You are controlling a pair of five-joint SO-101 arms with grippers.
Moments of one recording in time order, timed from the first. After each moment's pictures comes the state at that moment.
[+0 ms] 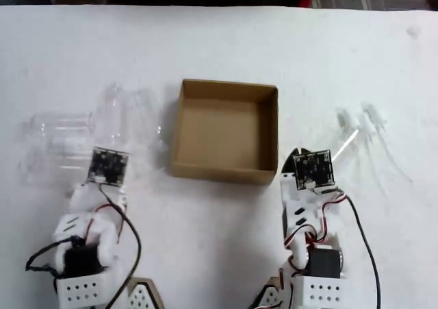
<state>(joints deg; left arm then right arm) -15.3 -104.1 96.9 59.4 -16.5 0.4 -103.3 96.4 38.6 17.8</state>
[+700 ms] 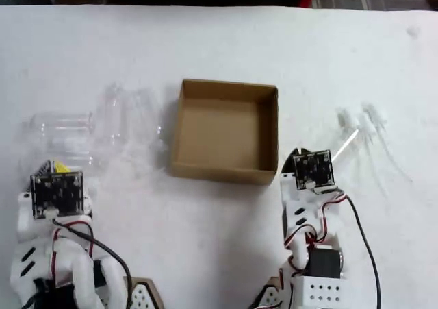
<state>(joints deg) -25.6 -104.9 63.1 72.7 -17.5 0.4 -103.3 96.4 38.6 17.8</state>
